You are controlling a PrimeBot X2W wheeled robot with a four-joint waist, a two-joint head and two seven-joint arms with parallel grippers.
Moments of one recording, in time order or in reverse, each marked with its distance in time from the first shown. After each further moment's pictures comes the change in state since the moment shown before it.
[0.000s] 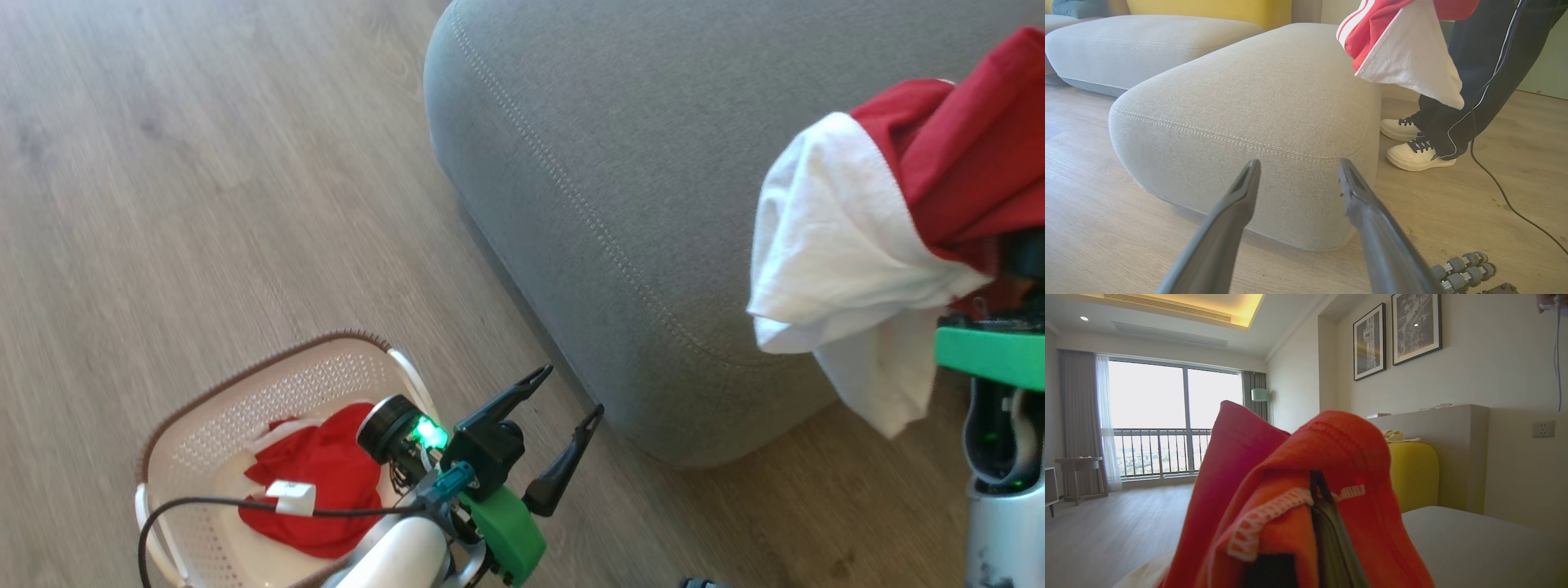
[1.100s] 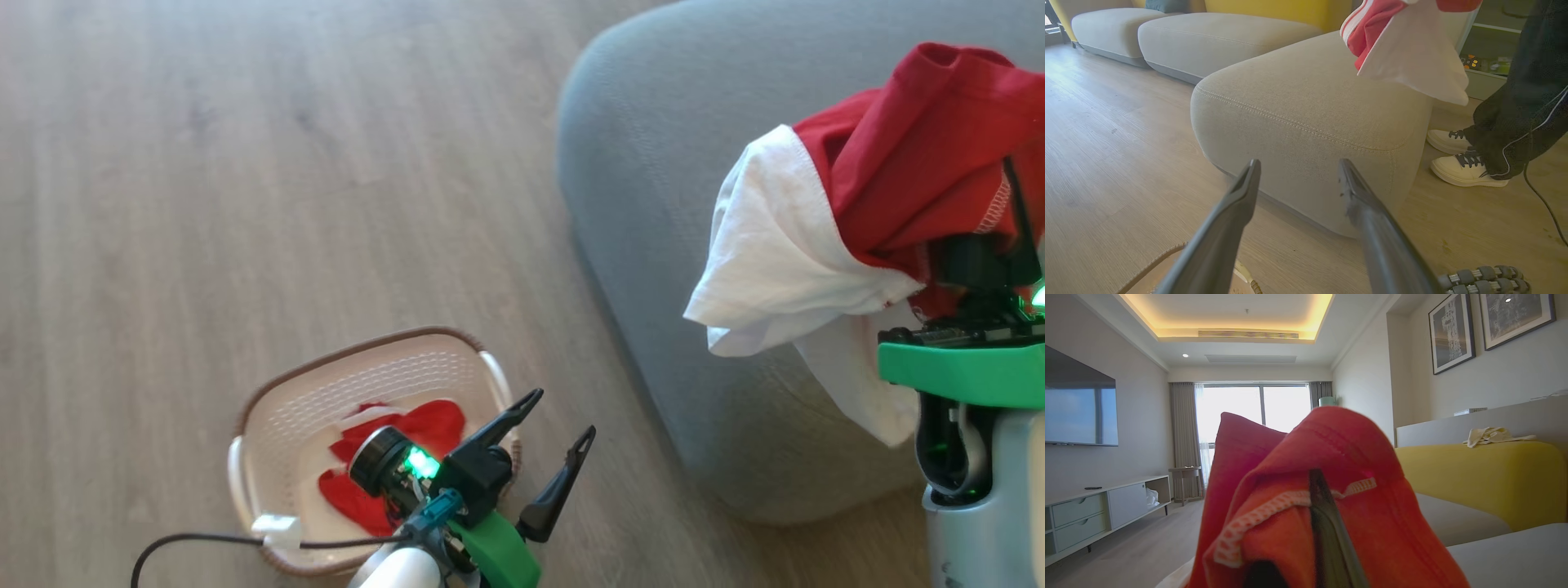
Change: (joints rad) left arm 0.084 0.000 0.030 -0.044 -0.009 0.009 0.000; right arm 0.012 -0.002 0.110 -0.009 0.024 0.000 0.000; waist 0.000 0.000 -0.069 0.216
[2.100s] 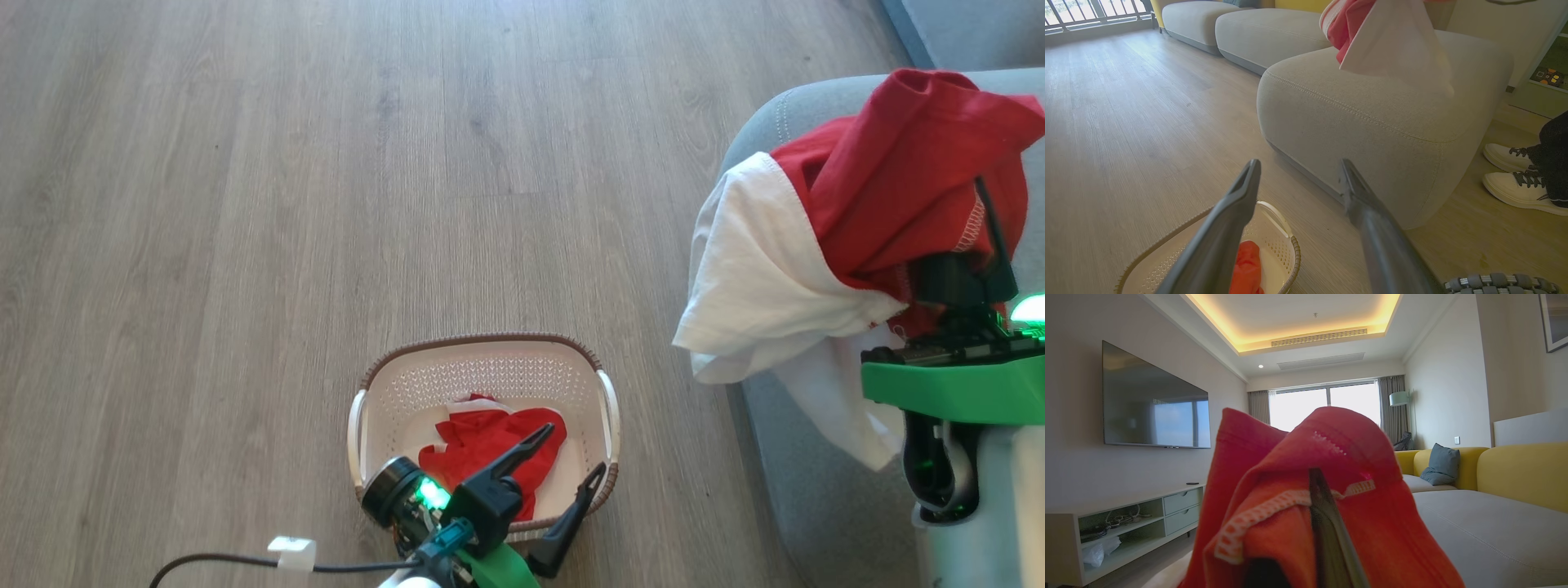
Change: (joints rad) left arm 0.042 0.000 -0.030 0.013 -0.001 -0.010 0.000; right arm 0.033 -0.003 0.031 -0.004 0.002 0.000 0.000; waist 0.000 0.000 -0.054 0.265
